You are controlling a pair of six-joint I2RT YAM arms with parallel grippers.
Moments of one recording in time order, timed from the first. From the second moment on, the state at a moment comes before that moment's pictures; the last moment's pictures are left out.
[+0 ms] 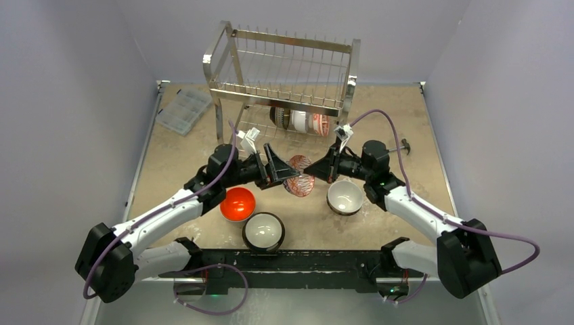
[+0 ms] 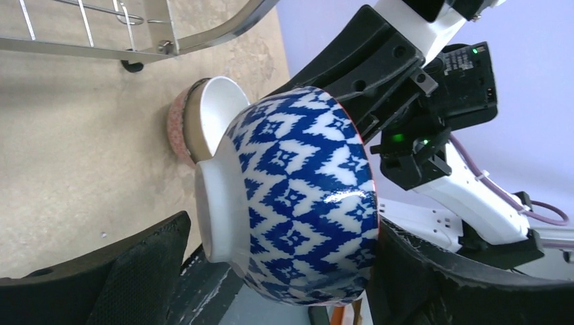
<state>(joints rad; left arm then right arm) -0.65 1.10 0.65 0.17 0.46 -1.10 0.43 1.16 0.57 0.39 -0.76 0.57</state>
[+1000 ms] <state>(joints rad) -0.58 1.20 0.65 0.21 0.49 -1.06 0.43 1.11 0.57 0.36 -0.71 0.58</state>
